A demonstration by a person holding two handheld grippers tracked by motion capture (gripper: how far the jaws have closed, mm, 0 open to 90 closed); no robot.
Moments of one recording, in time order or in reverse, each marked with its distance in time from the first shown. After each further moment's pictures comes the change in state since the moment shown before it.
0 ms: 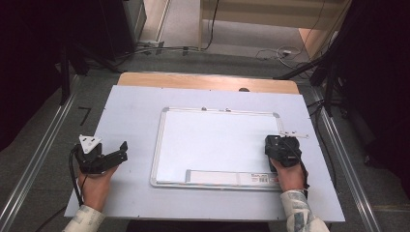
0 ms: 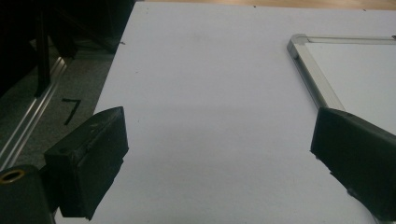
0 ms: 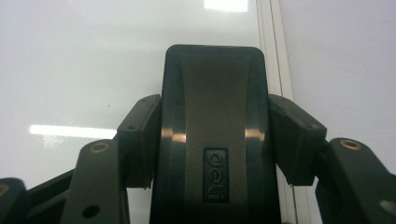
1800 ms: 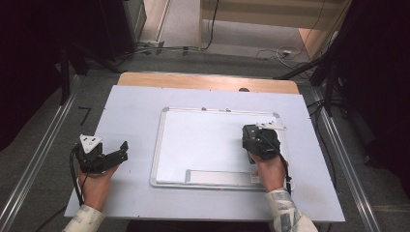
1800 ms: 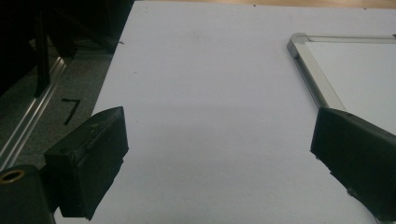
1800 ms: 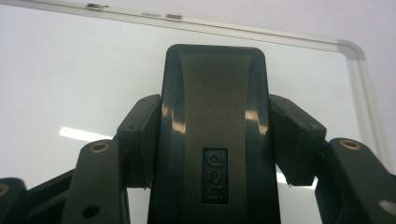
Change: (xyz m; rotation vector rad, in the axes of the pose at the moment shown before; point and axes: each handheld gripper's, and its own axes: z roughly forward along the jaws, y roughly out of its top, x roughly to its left) left arm 0.000 0.000 0.002 0.004 -0.001 0.002; right arm 0.069 0.025 -0.028 -0.097 0.098 -0.098
